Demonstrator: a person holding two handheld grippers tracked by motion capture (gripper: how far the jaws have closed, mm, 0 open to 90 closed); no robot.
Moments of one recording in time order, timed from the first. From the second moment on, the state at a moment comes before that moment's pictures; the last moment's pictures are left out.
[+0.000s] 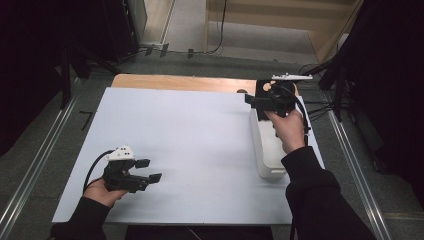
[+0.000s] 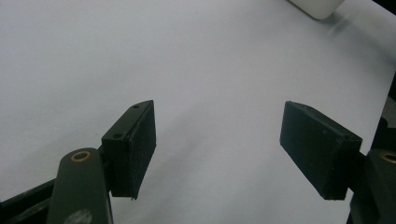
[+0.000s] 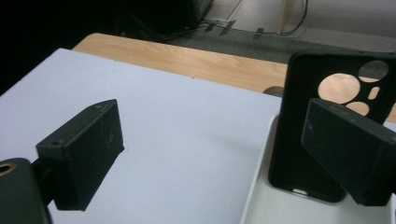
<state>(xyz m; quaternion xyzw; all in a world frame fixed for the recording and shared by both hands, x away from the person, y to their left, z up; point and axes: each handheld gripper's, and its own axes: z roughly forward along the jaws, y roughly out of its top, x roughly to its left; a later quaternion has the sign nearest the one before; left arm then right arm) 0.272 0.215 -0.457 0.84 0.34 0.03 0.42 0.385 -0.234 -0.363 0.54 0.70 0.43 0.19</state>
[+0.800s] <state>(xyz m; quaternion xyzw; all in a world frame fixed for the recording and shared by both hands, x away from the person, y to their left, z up) 0.274 0.216 -0.456 0.84 0.34 0.03 0.42 0.340 -0.219 -0.383 0.49 0.73 0.45 0.14</state>
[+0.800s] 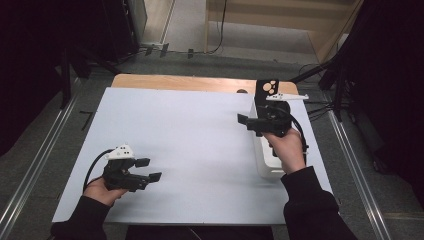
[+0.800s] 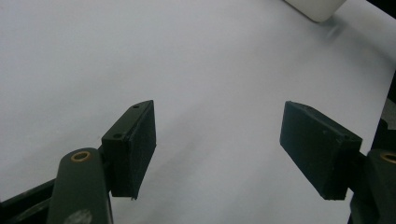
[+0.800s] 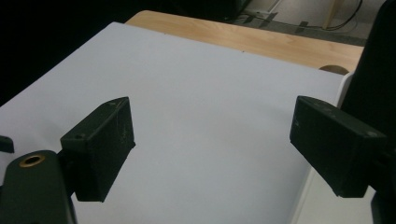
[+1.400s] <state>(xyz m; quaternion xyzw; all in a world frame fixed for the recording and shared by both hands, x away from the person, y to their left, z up) 0.274 0.215 -0.457 0.84 0.34 0.03 0.42 0.315 -0.200 -0.406 0.46 0.75 0.46 0.10</state>
